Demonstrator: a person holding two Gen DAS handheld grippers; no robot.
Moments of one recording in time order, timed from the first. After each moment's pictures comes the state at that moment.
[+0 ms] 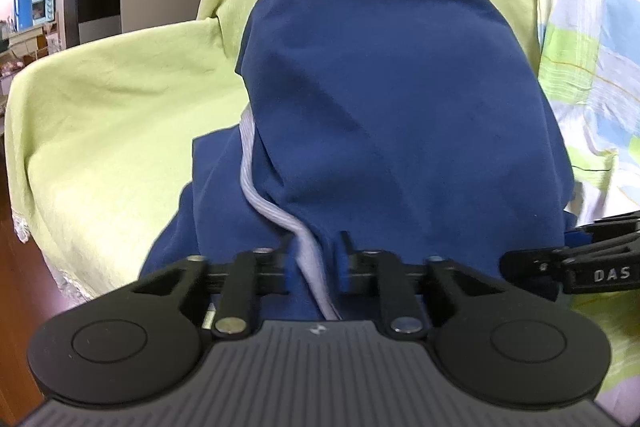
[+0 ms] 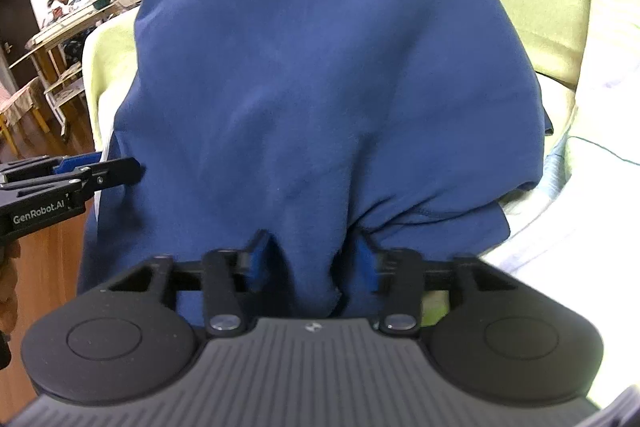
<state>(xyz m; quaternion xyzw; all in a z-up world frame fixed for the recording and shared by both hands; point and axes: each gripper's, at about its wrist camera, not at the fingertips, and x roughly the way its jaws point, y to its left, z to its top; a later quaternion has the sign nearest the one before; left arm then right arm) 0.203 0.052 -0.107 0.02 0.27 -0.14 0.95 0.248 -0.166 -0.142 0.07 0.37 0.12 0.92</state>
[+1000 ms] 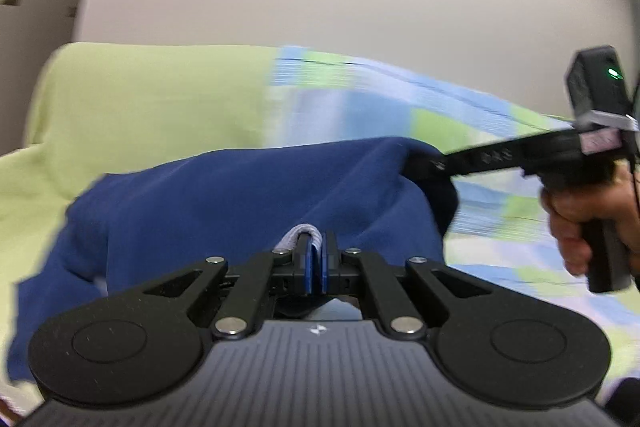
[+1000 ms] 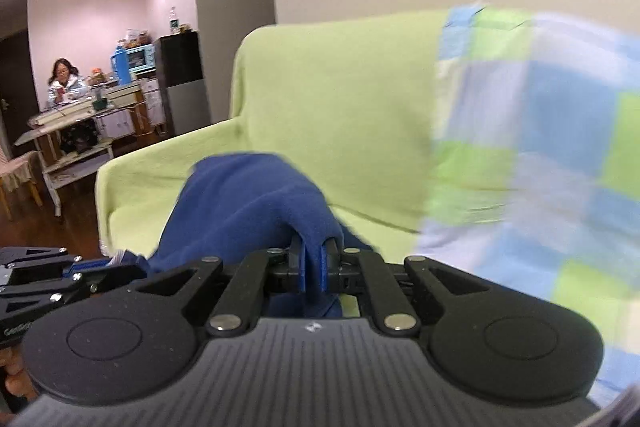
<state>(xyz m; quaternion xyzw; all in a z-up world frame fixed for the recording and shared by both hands) 0.000 -0.121 0.085 -0.01 0.16 -0.42 0.90 0.090 -0.348 0.119 0.04 0.23 0.06 0.97</state>
